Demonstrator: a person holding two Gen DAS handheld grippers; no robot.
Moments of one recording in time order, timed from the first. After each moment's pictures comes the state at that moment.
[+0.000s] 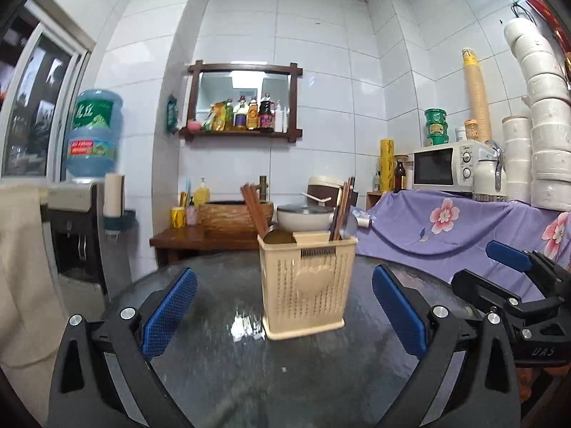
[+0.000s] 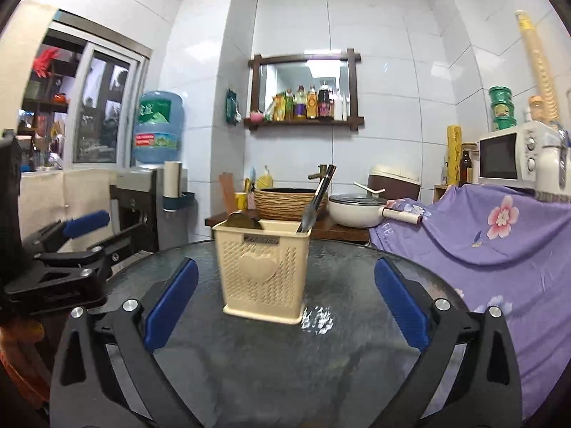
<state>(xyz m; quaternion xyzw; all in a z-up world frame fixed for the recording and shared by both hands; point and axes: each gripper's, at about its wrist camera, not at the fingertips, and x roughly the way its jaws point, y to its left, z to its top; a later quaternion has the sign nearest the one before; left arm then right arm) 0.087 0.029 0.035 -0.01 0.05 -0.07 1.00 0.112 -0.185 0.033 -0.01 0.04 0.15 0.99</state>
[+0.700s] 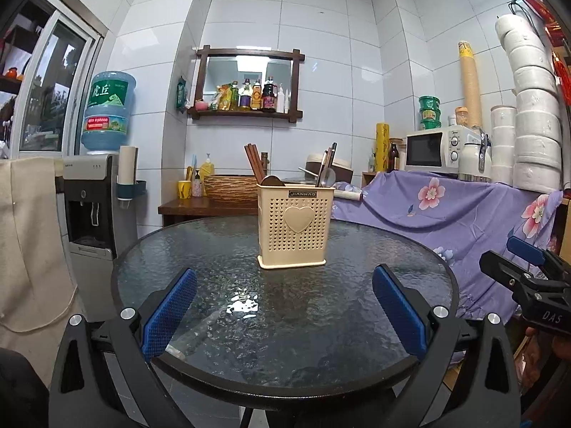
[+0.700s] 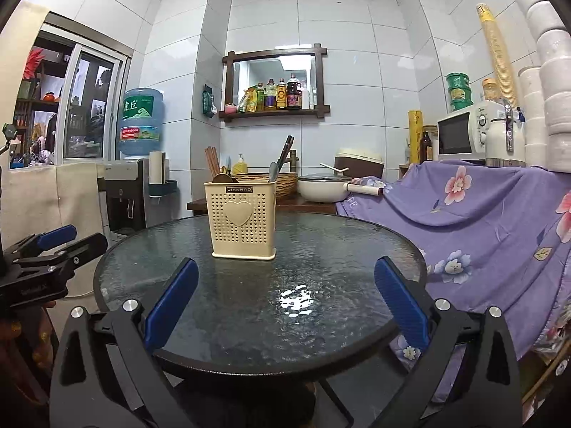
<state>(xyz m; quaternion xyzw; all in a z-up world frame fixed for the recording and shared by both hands) -0.004 0.028 -0.006 -0.01 0.07 -0.06 1.00 0.003 -0.235 -0.019 0.01 0.06 0.09 0.99</state>
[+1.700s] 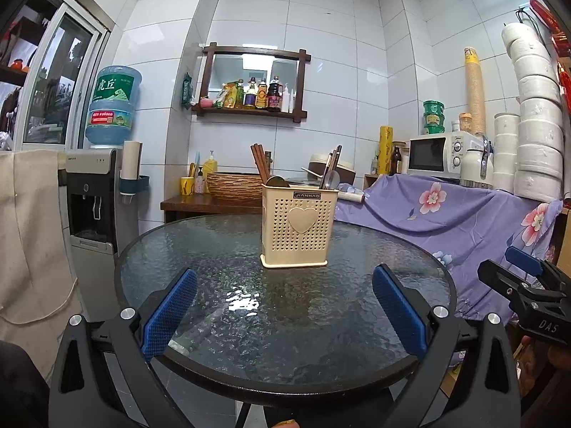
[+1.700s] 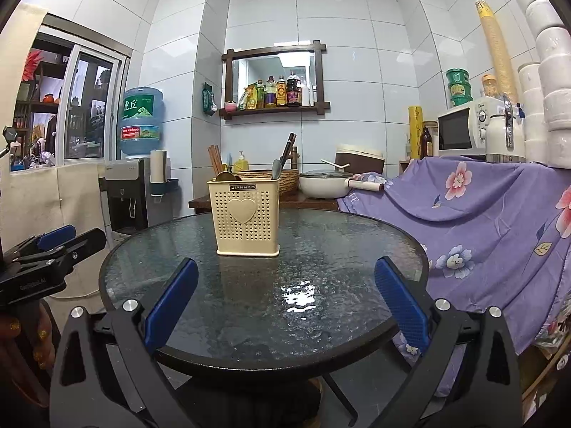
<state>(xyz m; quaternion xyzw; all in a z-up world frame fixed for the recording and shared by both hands) -0.008 0.039 -0.003 -0.03 0.08 -0.06 0.99 0.005 -0.232 -0.014 0.01 0.07 0.10 0.99</state>
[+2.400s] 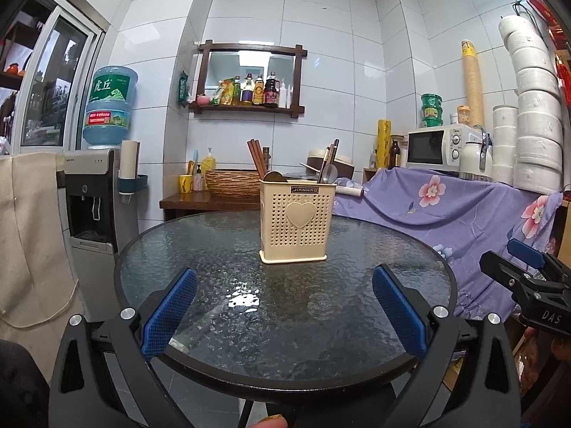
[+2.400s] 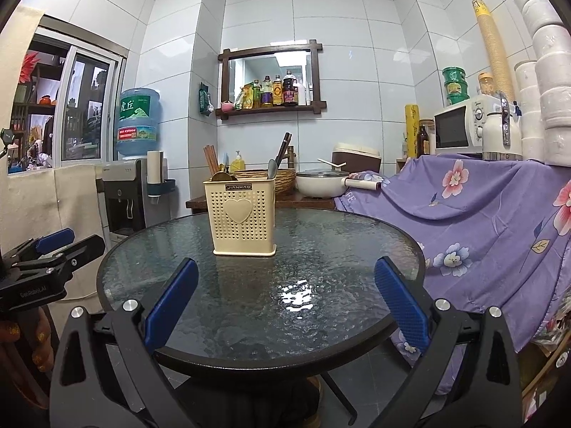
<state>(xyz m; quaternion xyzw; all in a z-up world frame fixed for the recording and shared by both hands) -0.008 0.036 -0.005 -0.02 0.09 -0.06 0.99 0.004 -0.234 -0.014 0.02 0.07 0.09 0.99</state>
